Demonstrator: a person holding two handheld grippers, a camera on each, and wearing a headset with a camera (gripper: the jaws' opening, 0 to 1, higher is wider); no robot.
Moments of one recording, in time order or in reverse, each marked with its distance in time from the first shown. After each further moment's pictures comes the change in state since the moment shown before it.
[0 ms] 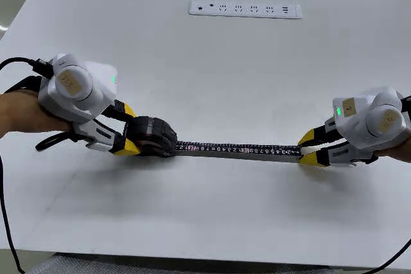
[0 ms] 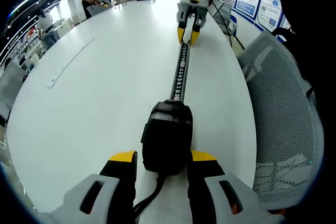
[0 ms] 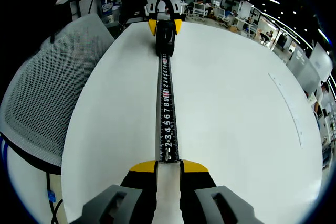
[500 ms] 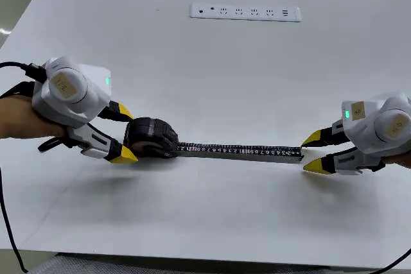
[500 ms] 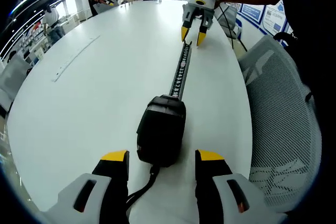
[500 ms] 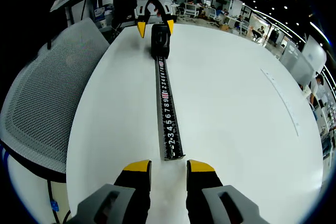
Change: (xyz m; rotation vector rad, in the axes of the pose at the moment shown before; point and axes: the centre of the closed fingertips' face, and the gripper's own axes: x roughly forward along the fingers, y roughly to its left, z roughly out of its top) left arm -0.008 -0.009 -0.007 -0.053 -0.004 0.021; right arm -0.011 0.007 -0.001 0.063 -0.021 -0.040
